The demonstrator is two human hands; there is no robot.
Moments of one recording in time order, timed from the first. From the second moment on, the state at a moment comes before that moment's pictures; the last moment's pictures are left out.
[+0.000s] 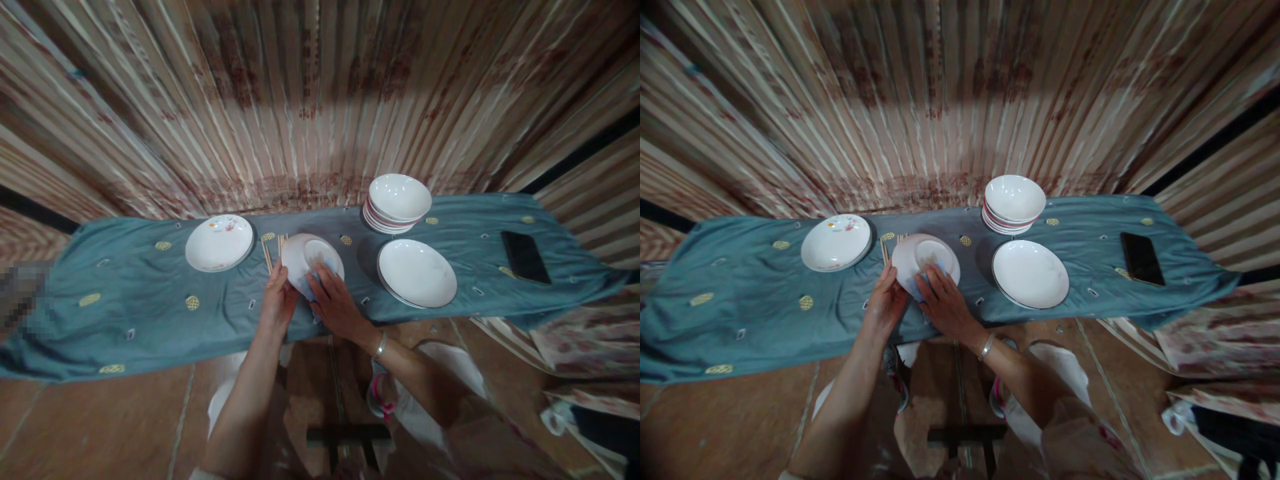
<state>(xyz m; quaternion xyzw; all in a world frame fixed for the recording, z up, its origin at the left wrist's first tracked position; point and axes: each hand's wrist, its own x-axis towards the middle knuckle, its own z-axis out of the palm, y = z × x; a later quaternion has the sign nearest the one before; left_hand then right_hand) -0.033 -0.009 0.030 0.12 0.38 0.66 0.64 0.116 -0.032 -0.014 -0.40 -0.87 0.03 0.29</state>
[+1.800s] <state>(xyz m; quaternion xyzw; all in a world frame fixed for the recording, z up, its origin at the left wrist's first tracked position) -0.022 -0.011 0.034 0.16 0.37 0.65 0.64 0.079 0.017 0.037 -0.40 -0.83 0.06 0.38</state>
